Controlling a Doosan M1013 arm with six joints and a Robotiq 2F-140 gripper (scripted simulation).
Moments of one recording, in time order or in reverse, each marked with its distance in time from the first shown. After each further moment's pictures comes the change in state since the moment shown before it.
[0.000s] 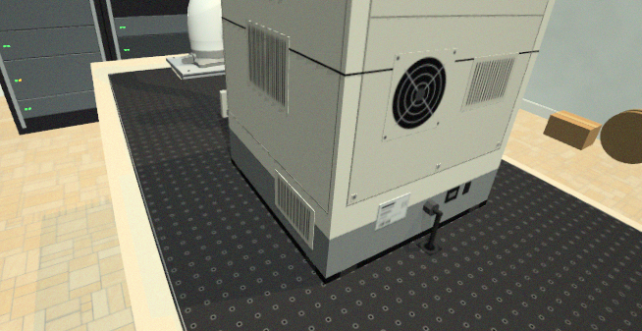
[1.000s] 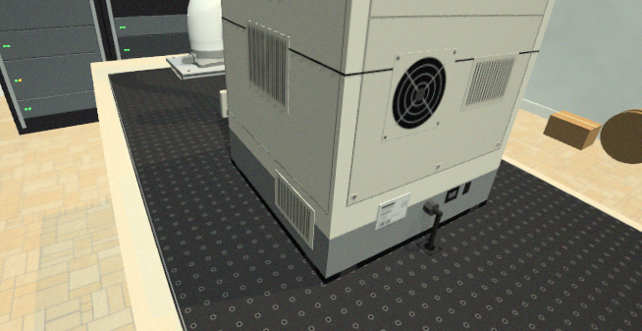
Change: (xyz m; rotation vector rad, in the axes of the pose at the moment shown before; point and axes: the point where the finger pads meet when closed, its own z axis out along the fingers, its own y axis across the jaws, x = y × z) arm 0.000 0.000 0.000 0.000 0.000 0.888
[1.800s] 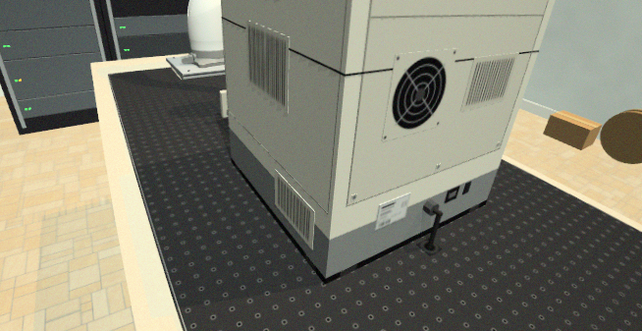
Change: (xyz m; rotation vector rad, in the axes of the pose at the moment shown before) arm -0.013 -0.076 0.032 0.000 0.000 0.394
